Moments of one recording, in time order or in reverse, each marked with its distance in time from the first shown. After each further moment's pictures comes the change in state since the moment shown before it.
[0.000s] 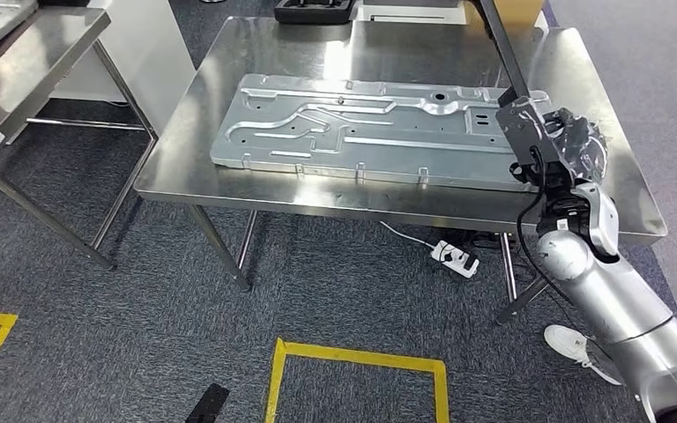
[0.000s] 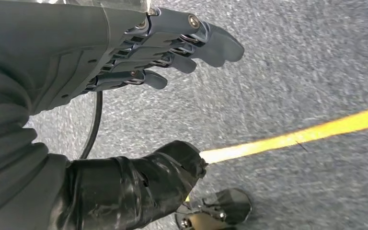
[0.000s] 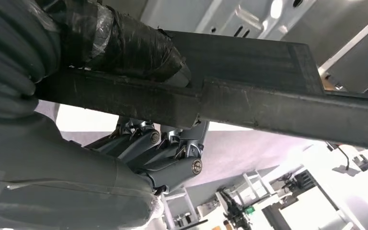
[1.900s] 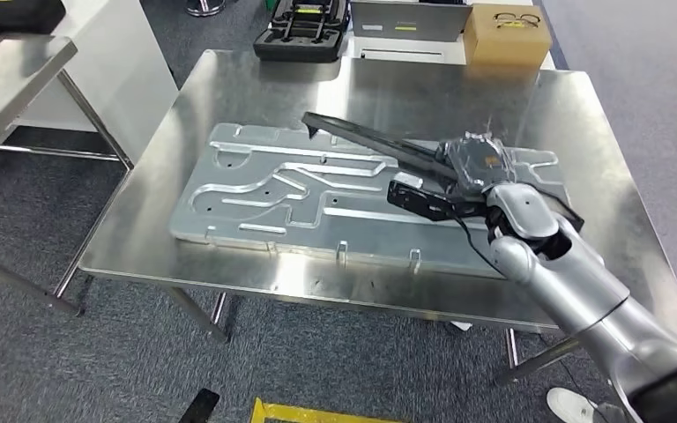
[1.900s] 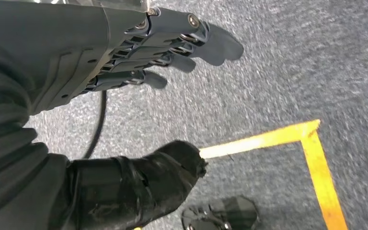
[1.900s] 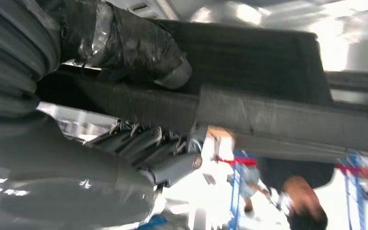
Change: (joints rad) left arm 0.012 0.012 -0.007 0.000 0.045 -0.008 -0.018; right arm -0.114 0.066 0.225 0.072 0.284 0.471 -0.233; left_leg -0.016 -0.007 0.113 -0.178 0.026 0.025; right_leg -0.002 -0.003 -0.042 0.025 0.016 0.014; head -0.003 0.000
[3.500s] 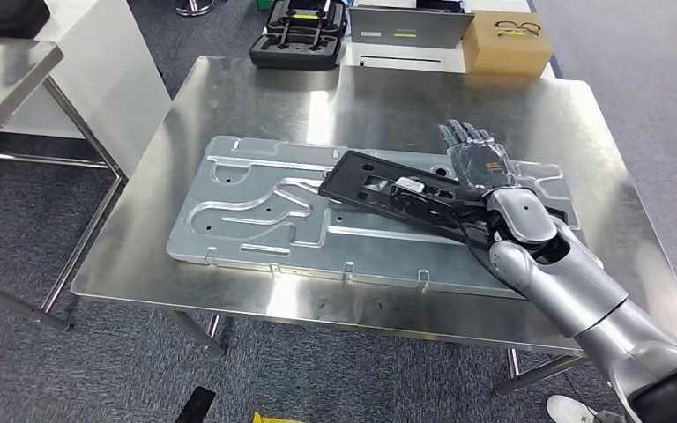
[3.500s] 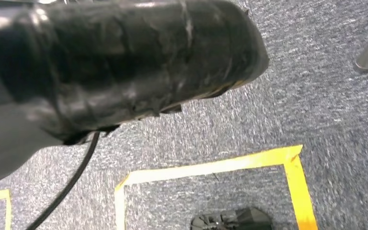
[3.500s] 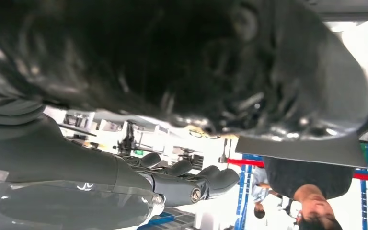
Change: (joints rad) left arm 0.003 -0.009 0.018 0.000 -0.005 0.086 -0.012; right arm 0.025 -0.015 0.002 0.011 0.018 -0.016 0.011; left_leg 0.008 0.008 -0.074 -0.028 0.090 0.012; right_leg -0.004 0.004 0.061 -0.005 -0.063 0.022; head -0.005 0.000
